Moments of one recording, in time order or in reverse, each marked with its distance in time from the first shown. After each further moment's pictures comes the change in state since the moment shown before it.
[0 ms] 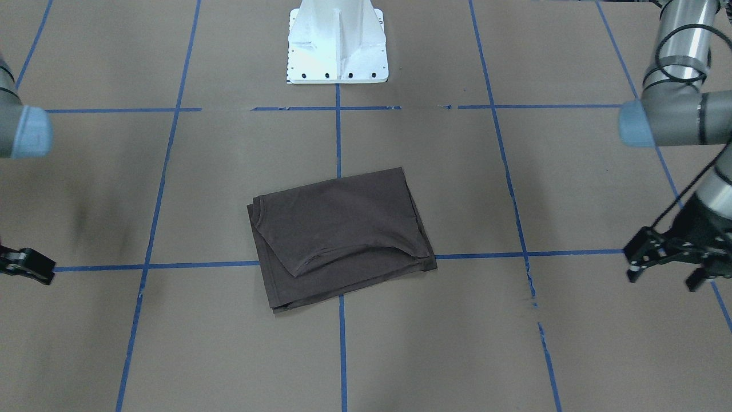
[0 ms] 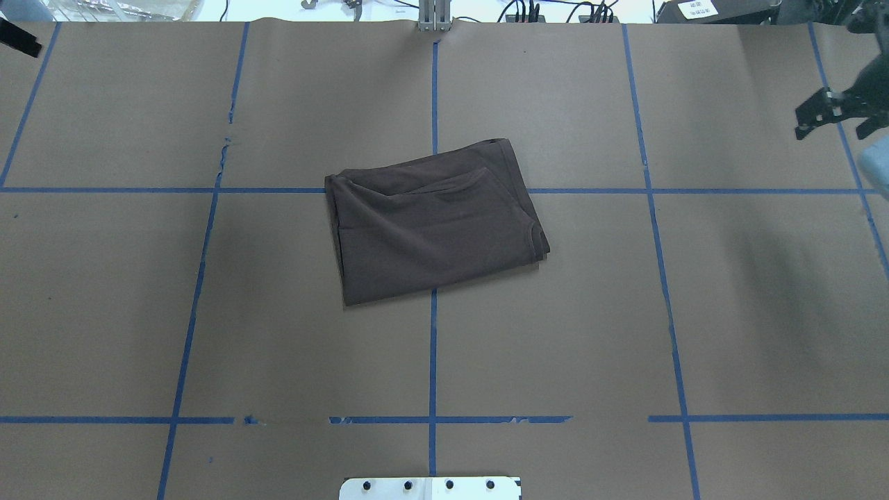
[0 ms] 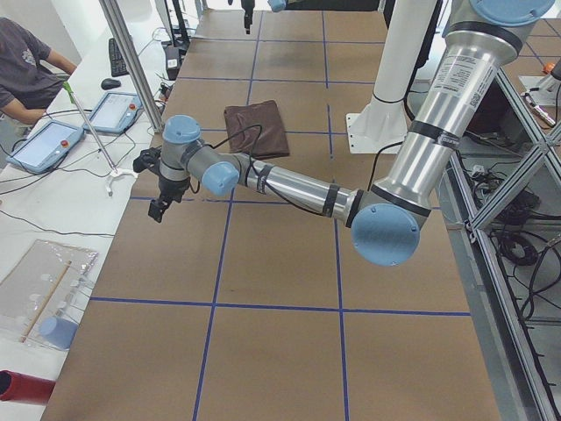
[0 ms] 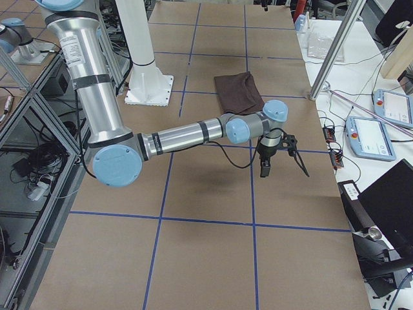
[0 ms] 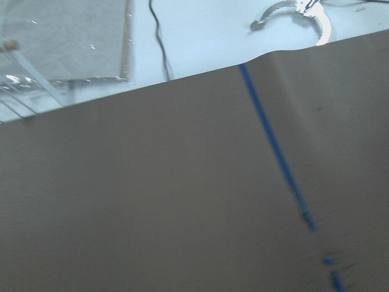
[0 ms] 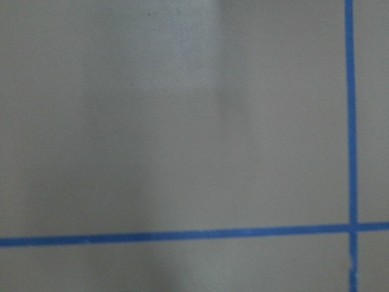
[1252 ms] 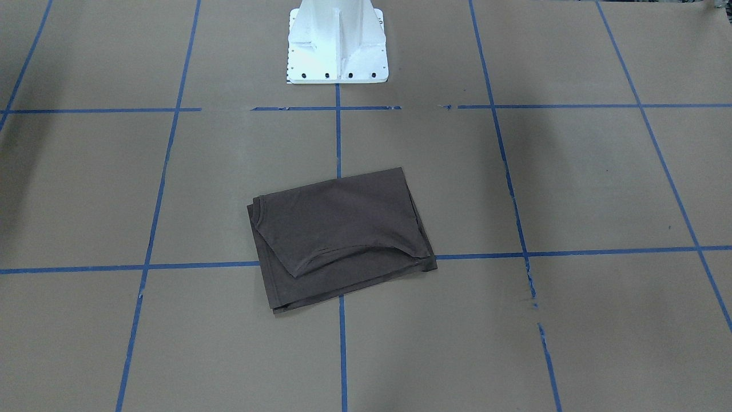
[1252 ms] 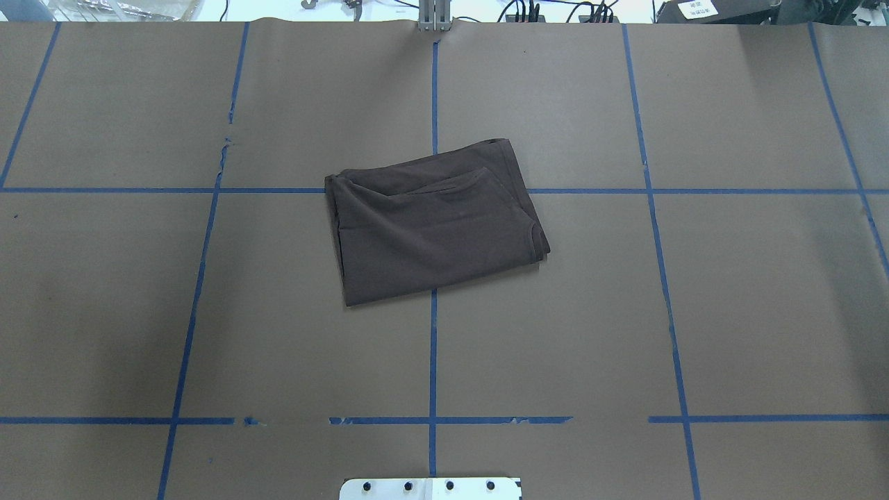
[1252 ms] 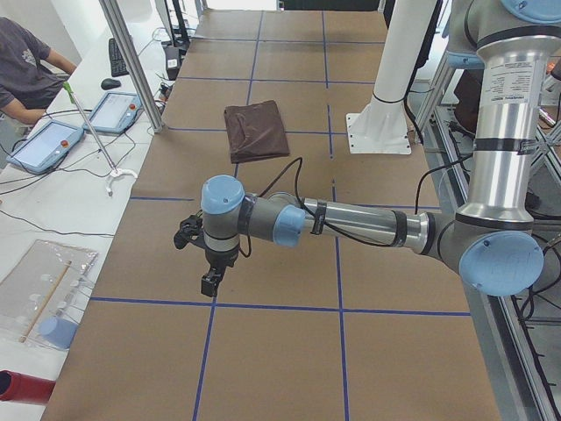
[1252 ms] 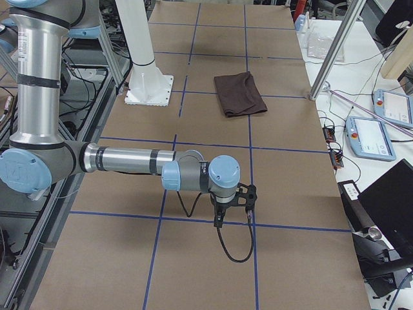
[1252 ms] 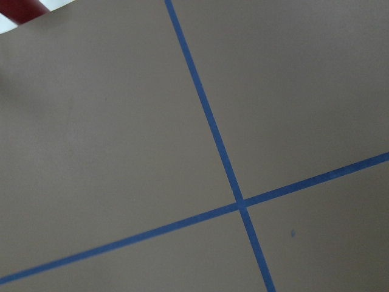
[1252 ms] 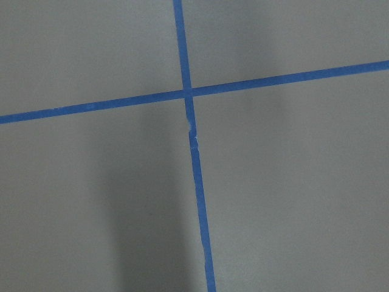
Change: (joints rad) left arm -0.141 0.345 -0.233 0.256 -0.112 0.222; right arm 0.287 -0.333 0.099 -0.006 0.166 -0.253
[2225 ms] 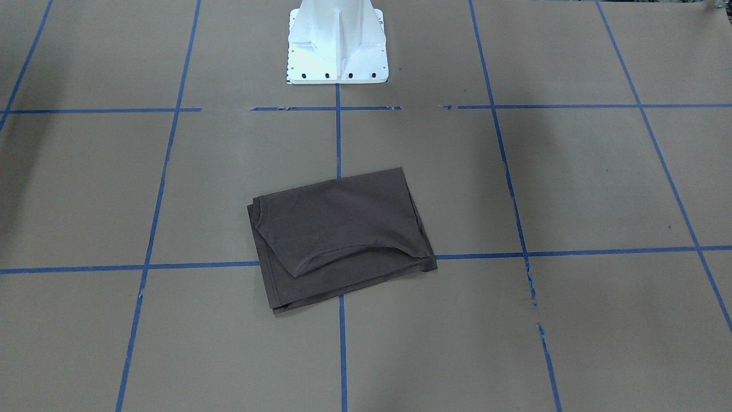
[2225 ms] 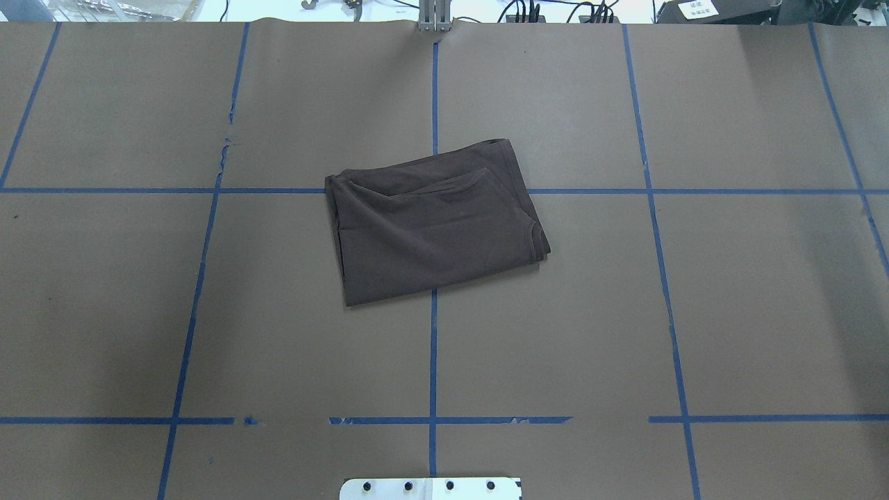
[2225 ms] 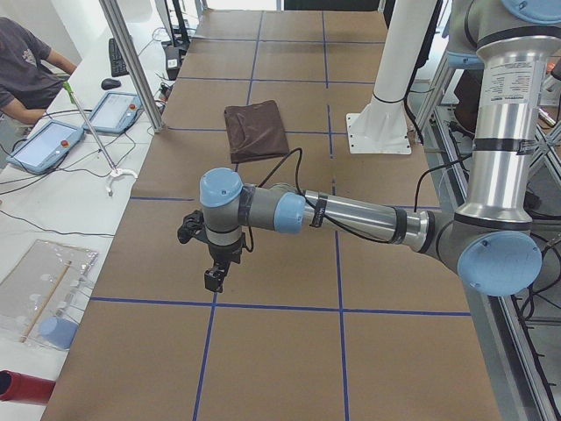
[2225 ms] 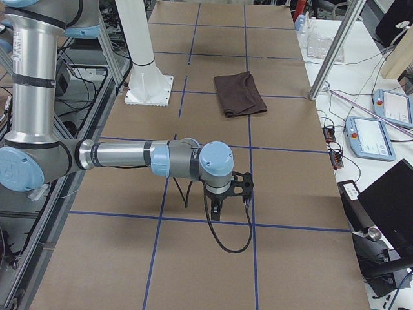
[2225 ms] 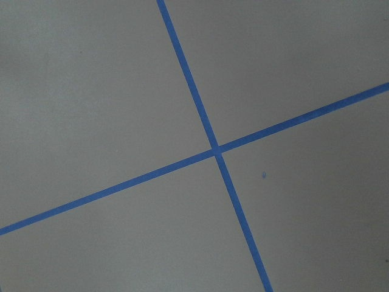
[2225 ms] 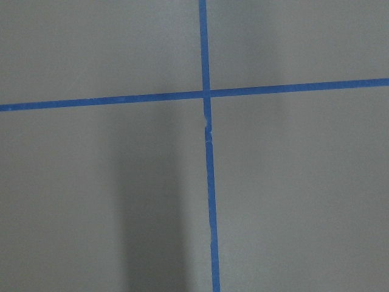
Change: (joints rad) left arm -0.001 -0.004 -0.025 0.072 -0.004 0.059; right arm 0.054 -0.012 0.140 -0.160 0.002 -0.130
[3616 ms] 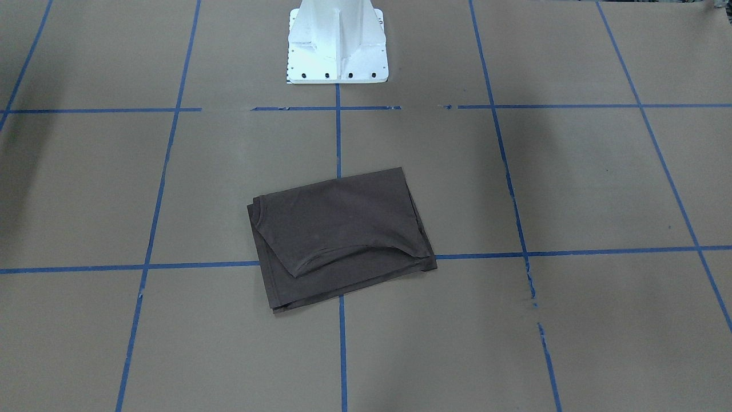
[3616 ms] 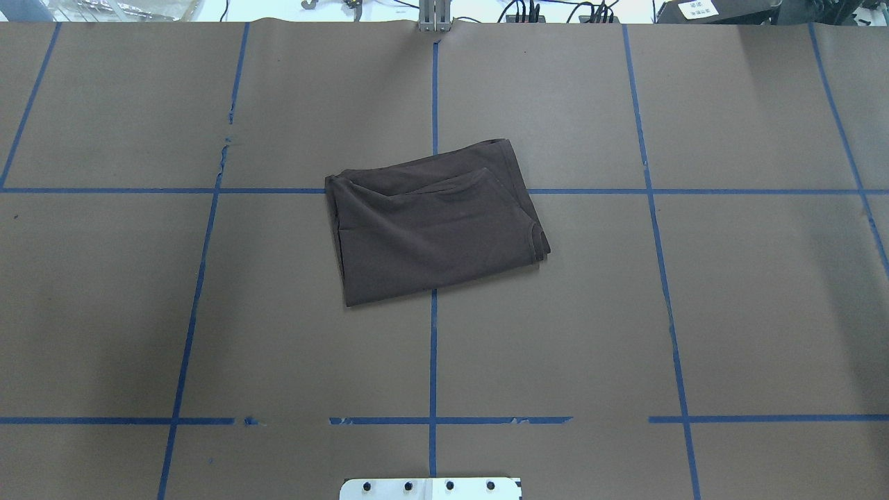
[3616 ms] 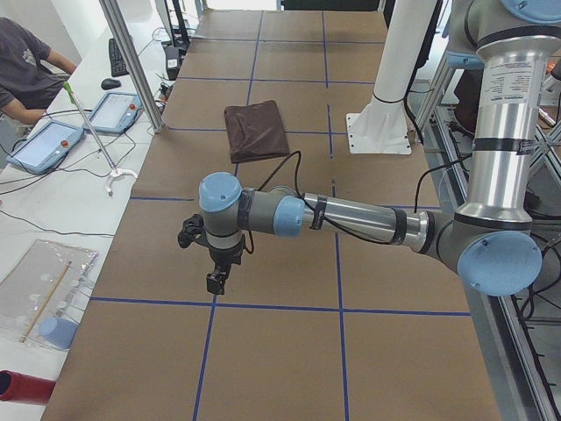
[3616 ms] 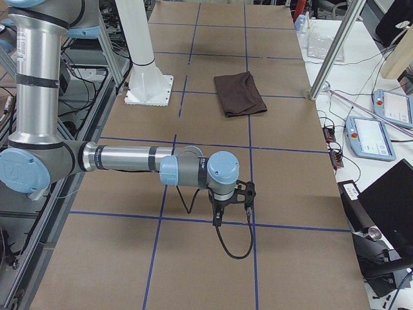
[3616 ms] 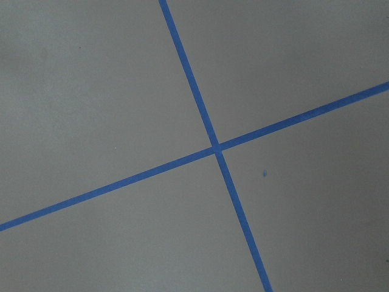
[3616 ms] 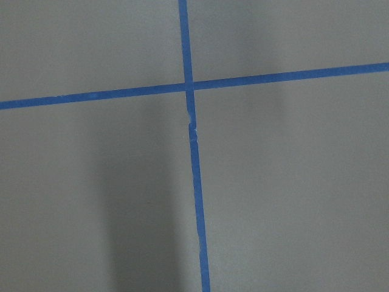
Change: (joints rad) left arm 0.002 0.001 0.018 -0.006 -0.029 -0.080; right arm -0.054 0.015 -0.103 0.095 -0.019 0.078
